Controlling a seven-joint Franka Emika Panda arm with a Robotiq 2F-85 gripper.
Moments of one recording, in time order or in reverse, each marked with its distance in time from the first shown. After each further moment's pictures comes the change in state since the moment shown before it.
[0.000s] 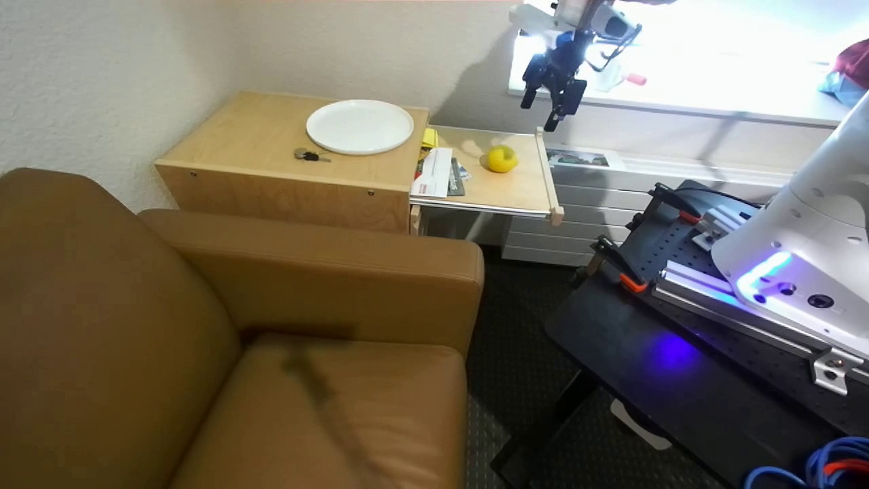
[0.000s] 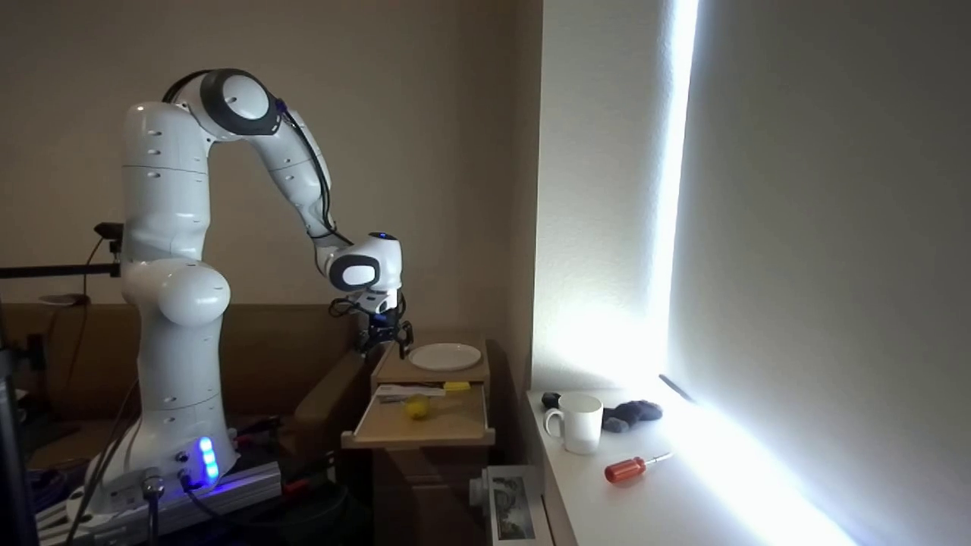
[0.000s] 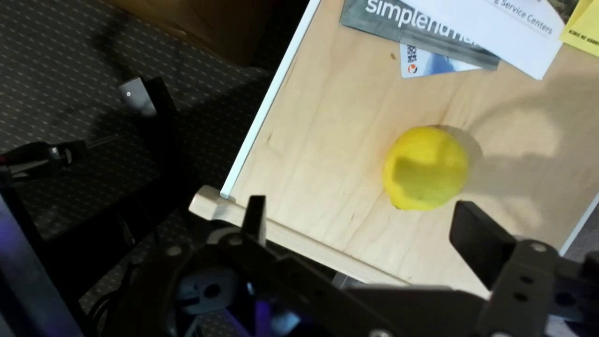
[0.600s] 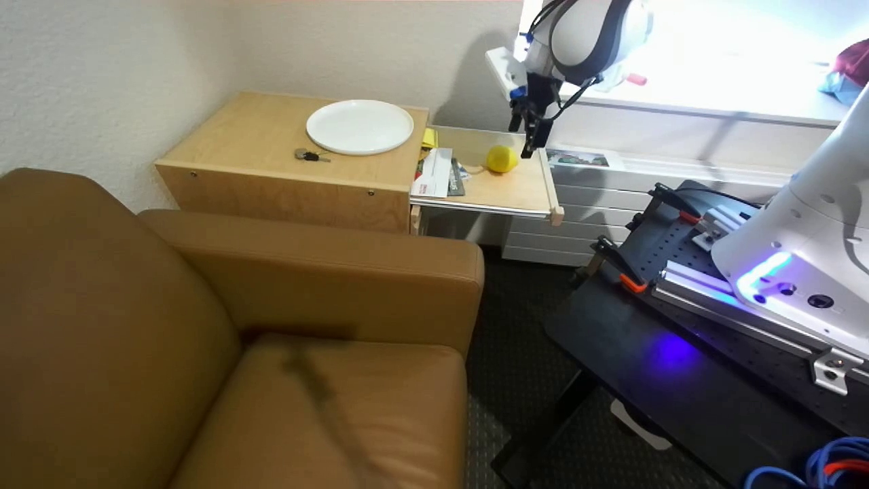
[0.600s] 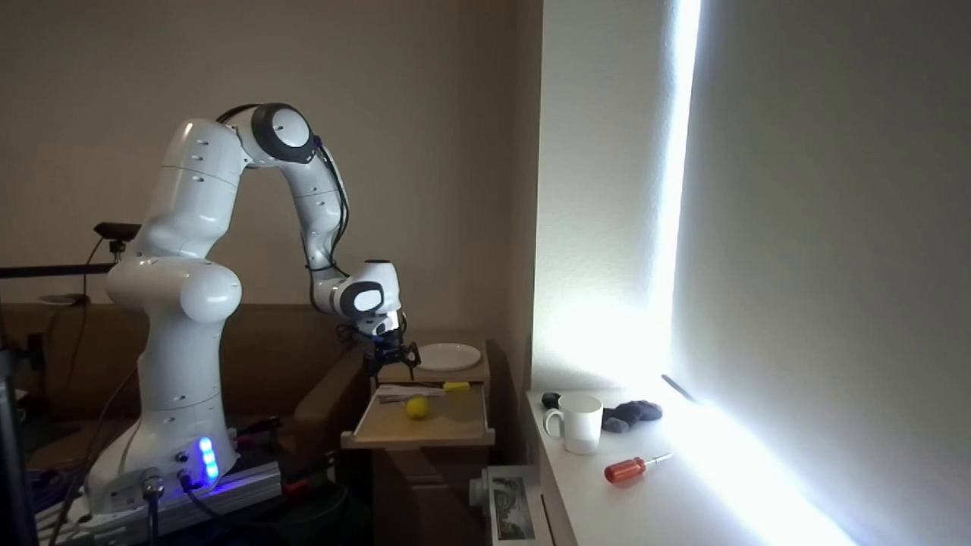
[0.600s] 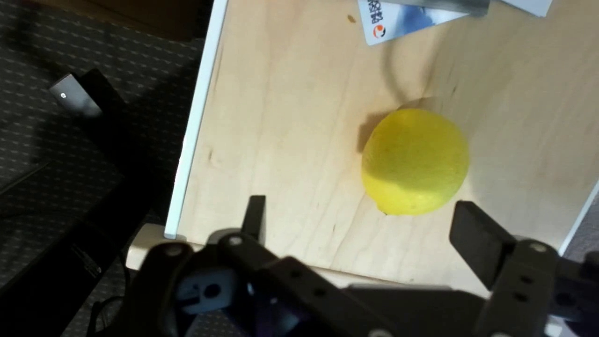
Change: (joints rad) arm 0.216 0.267 -0.185 0.074 -0.271 0.241 0.453
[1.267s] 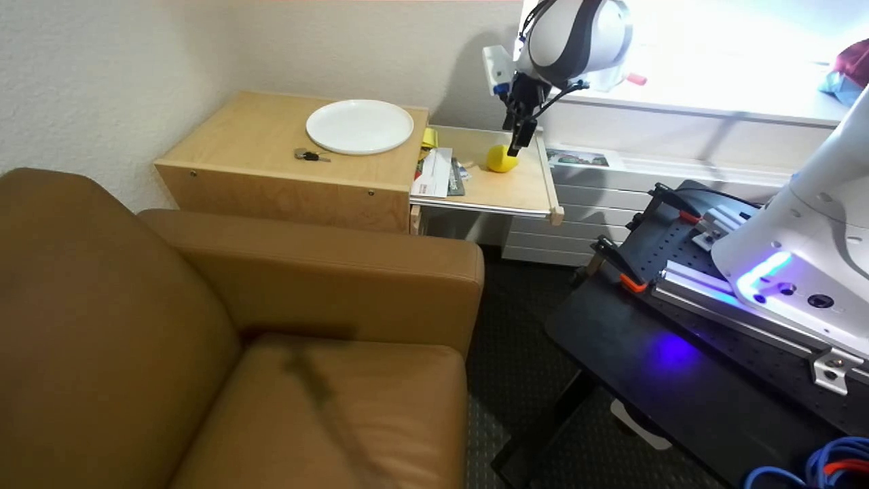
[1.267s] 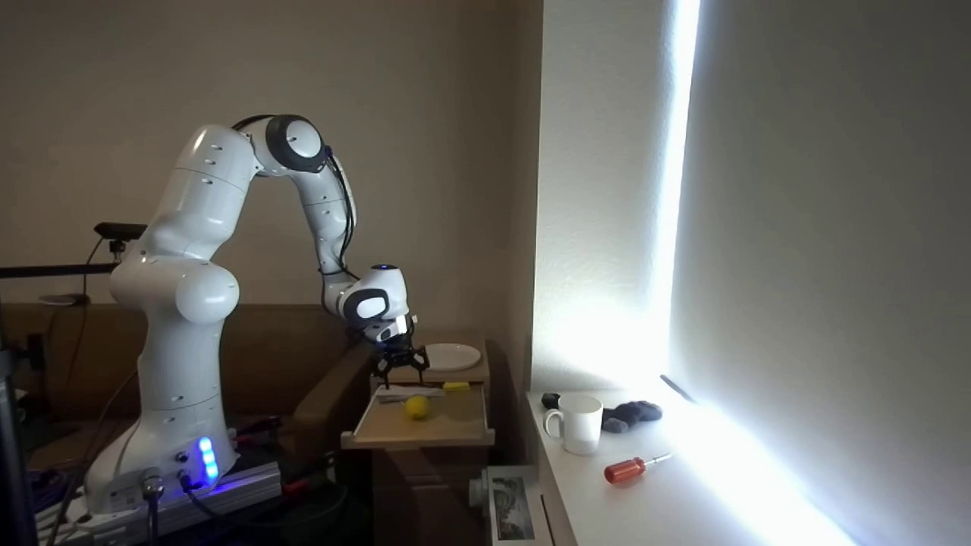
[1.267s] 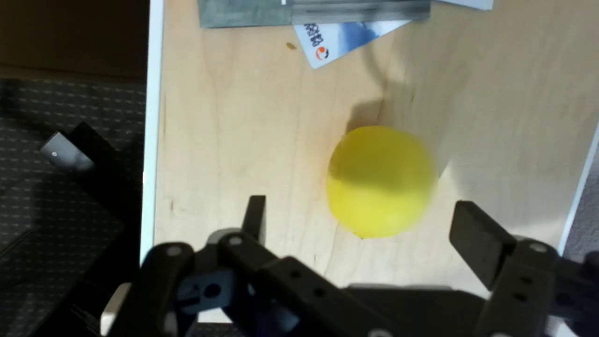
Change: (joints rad) arm -0.051 0.083 0.054 0.072 0.162 0.061 0.002
